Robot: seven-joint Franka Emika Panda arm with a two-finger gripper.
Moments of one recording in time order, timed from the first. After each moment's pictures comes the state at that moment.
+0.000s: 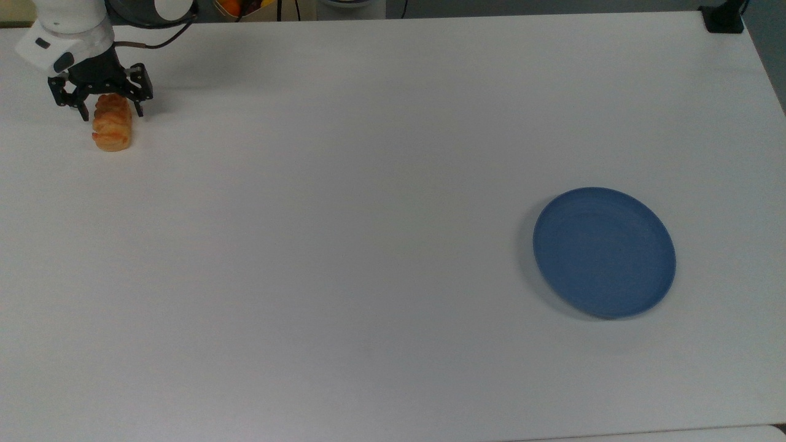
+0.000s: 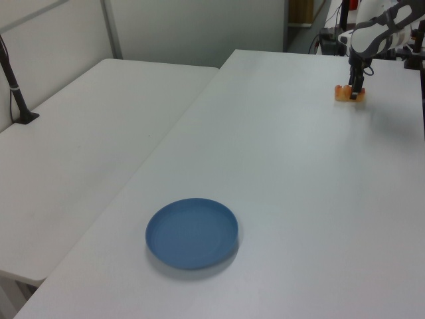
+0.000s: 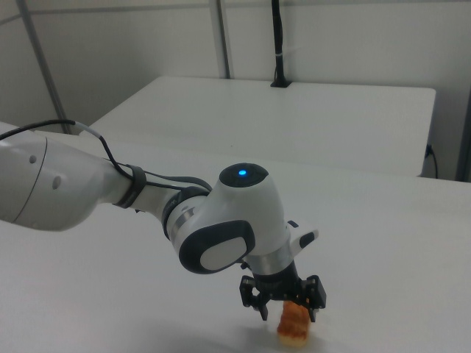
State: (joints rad) arm -0.12 0.32 -0.46 -2.03 0.12 2.47 -0.93
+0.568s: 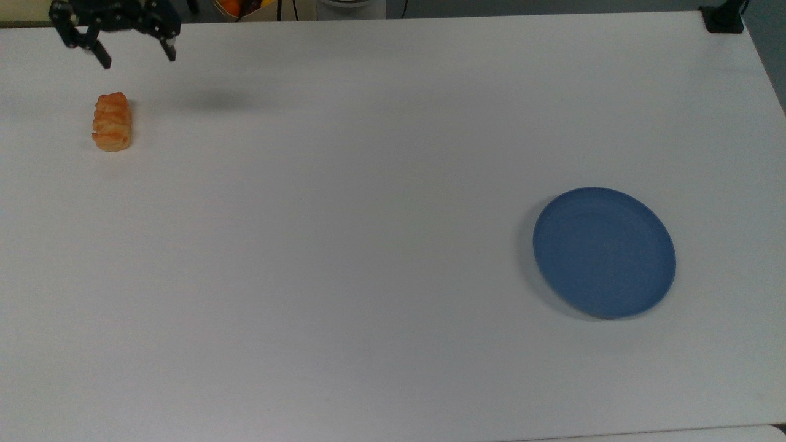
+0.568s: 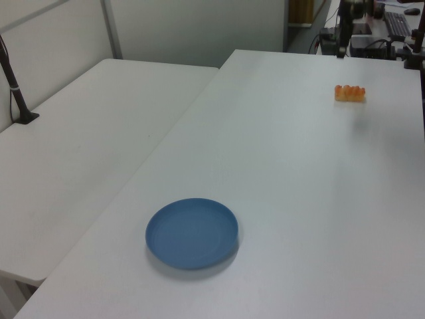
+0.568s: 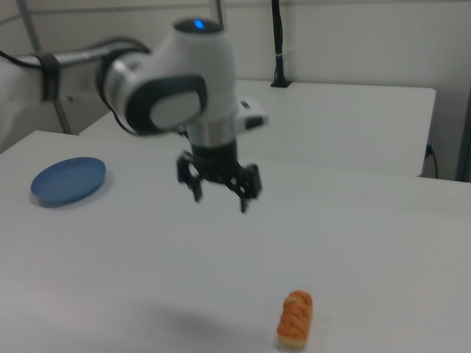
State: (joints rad) arm -0.10 0.08 -0.31 -1.75 0.15 1.88 -0.59
